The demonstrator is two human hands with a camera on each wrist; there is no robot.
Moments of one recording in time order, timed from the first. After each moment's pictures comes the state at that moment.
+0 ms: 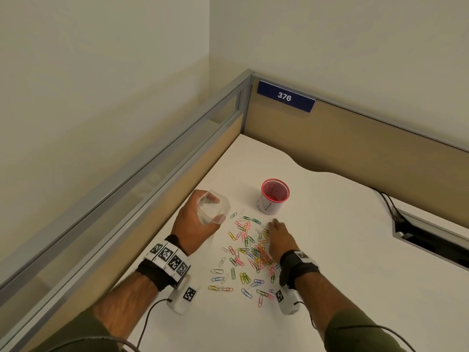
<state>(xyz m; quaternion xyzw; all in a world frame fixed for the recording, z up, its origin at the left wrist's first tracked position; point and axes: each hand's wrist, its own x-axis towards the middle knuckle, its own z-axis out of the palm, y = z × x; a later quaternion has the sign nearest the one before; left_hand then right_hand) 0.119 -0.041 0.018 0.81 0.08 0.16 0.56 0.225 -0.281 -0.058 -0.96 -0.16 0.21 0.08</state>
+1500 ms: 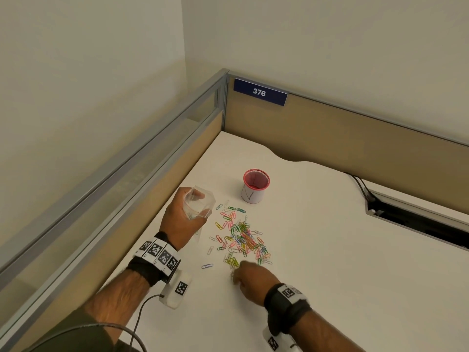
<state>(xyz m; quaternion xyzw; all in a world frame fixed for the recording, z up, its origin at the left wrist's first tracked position) 0.100 -0.057 0.021 0.81 0.08 0.16 0.56 0.094 -0.301 -0.045 -0.90 -0.30 0.28 0.11</state>
